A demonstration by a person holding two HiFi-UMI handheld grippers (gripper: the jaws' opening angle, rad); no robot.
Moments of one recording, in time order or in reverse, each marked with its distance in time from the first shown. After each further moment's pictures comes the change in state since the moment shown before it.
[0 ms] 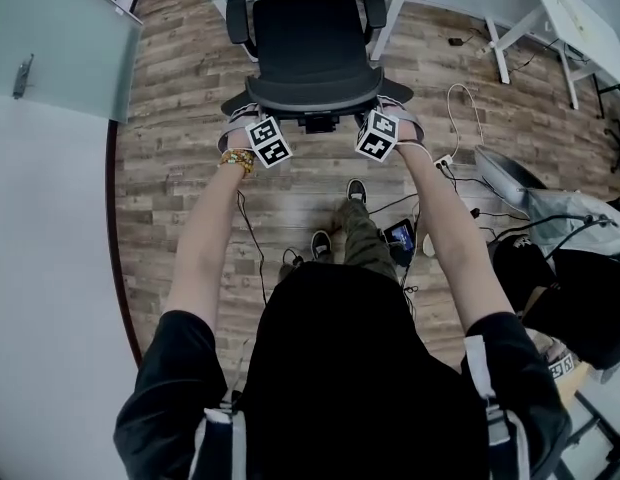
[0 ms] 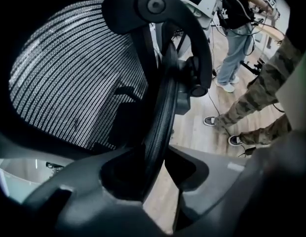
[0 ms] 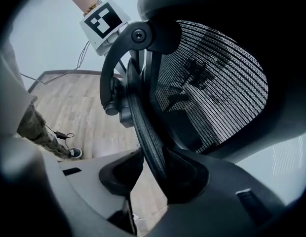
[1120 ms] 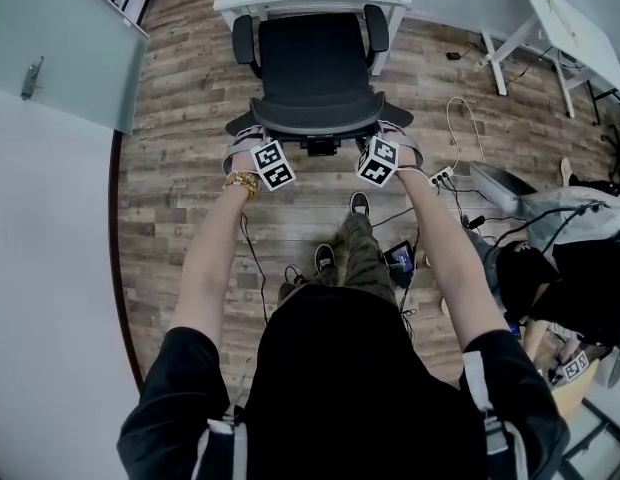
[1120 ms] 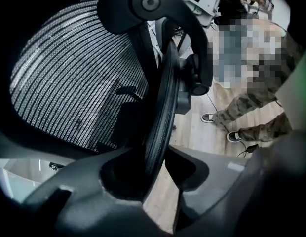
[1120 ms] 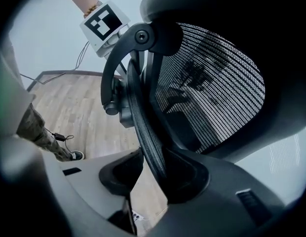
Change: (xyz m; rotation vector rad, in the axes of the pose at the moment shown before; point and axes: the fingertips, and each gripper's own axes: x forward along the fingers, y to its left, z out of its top) left arm -0.026 -0.035 -0.022 0.027 -0.006 0.027; right arm -0.022 0.050 0.010 0.018 -0.007 -0.023
